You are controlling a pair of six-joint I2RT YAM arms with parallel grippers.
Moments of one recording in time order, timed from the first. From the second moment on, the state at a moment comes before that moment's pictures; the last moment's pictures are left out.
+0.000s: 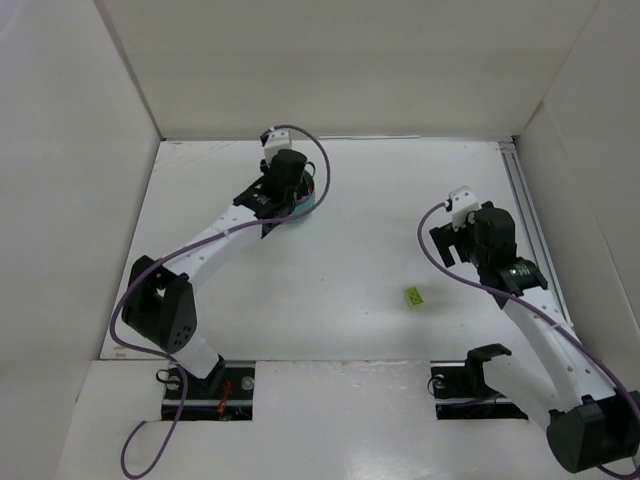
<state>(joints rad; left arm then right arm) -0.60 1.57 1.28 -0.25 -0.50 -0.52 0.22 0.88 0.74 -0.42 0.17 -0.37</state>
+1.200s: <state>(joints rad) -0.32 1.88 1.46 -0.13 -0.28 -0.36 0.22 1.07 0.78 -0.33 0.12 -0.42</state>
